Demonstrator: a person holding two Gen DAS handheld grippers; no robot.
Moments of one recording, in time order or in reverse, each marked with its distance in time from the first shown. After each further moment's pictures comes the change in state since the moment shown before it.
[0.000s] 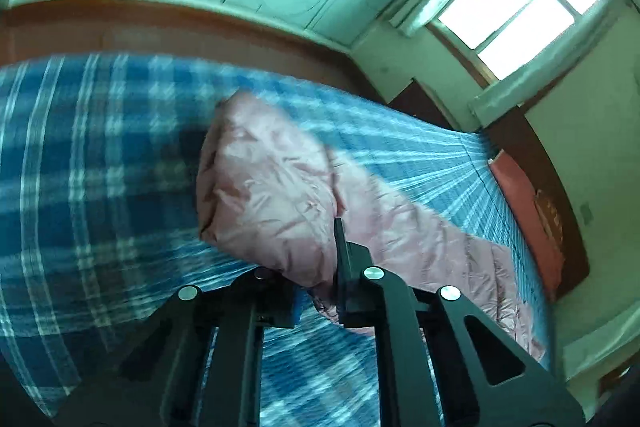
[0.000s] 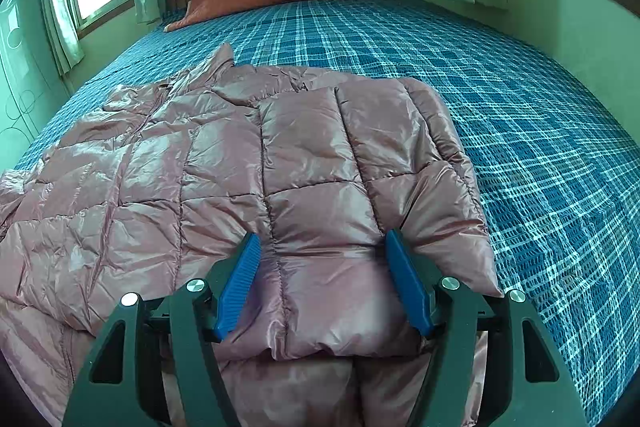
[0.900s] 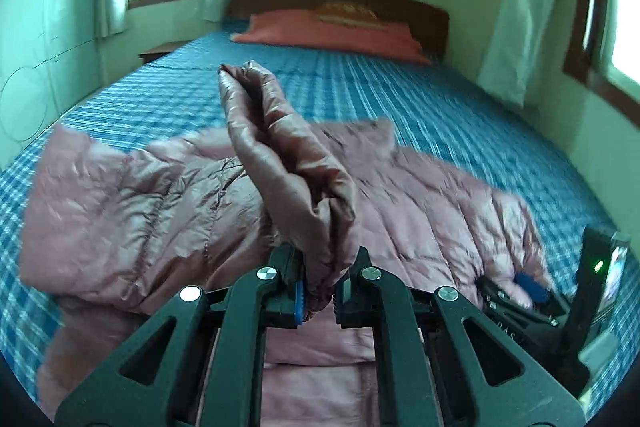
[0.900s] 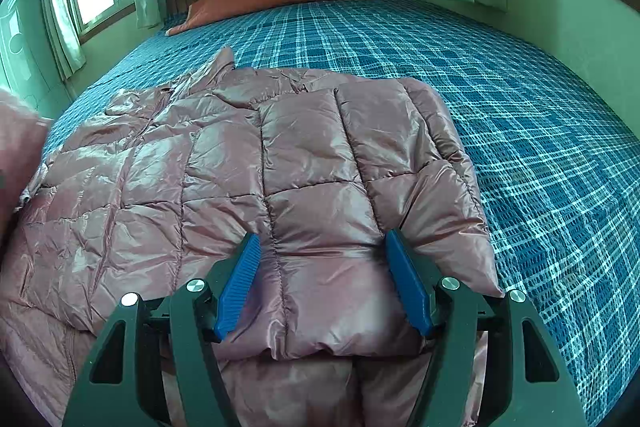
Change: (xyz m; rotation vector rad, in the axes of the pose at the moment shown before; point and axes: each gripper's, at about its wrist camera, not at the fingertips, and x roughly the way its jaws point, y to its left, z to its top) left arm -0.015 -0.354 -0.314 0.951 0.210 -0.386; right arm 0.001 -0.002 0.001 0.013 -0.007 0.010
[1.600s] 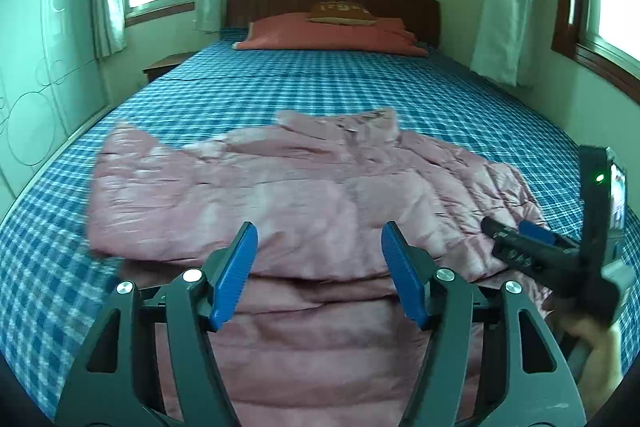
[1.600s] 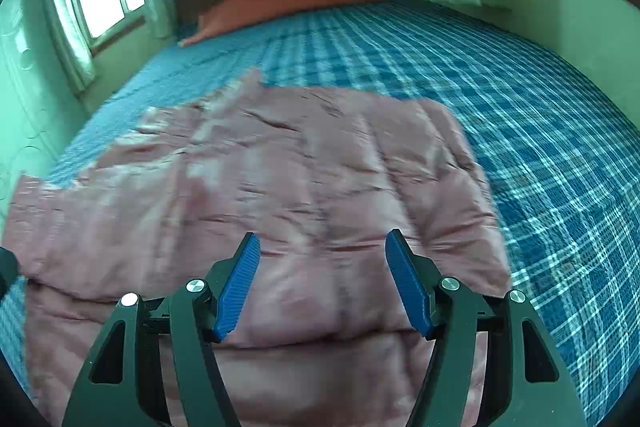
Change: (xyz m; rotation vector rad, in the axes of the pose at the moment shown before) left arm -0.065 0.007 0.000 0.067 -0.023 0.043; right arm -0.033 0.027 0.011 0.036 -0.016 0.074
